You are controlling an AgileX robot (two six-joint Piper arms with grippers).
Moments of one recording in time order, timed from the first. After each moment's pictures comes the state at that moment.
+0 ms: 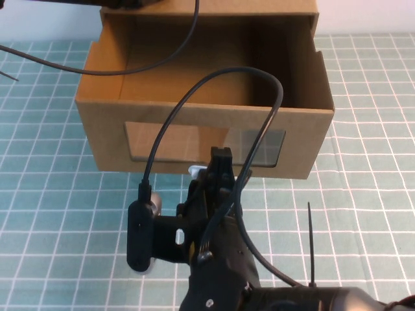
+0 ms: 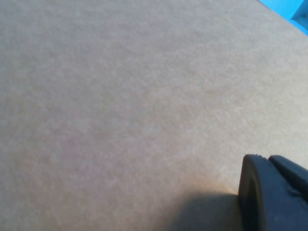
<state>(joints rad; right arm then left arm) 1.30 1.78 -1.16 -1.48 1.04 0.72 -0.18 1.93 -1.91 -0.95 0.89 0.79</state>
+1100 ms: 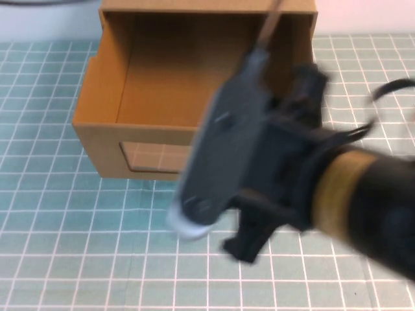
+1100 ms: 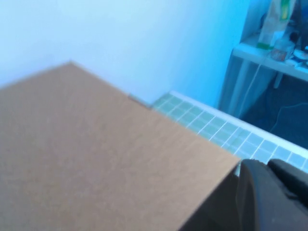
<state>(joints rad) 1.30 1.28 -1.20 -0.97 0.76 0.40 -0.14 1.71 -2.17 -0.89 1.16 0.74</state>
